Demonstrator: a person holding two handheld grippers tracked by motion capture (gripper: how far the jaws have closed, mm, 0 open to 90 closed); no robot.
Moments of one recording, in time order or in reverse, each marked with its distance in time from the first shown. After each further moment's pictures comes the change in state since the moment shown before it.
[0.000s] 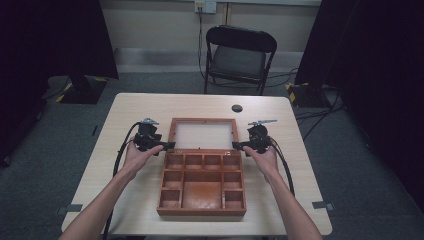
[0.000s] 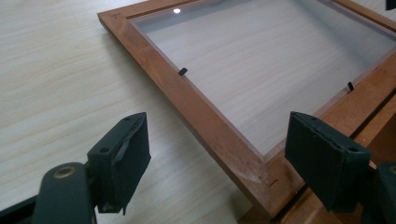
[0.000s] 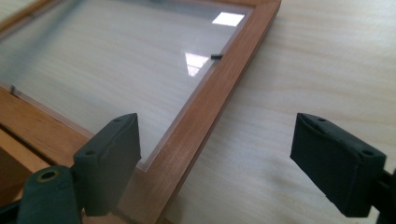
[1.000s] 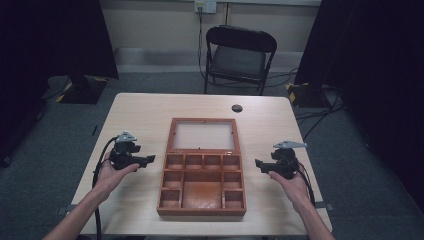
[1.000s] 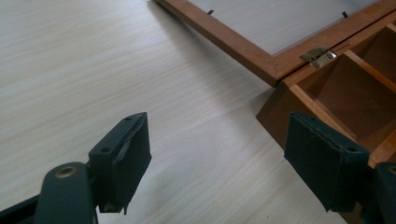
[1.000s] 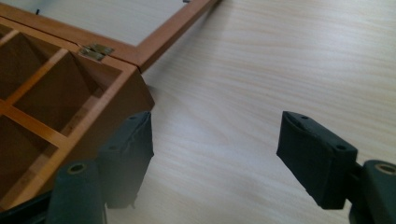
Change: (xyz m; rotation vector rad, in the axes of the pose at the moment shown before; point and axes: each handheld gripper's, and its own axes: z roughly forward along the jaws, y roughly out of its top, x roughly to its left) left arm 0.000 -0.051 -0.066 -0.052 0.105 0.070; right arm -0.008 -0.067 -0.087 -0.081 -0.087 -0.066
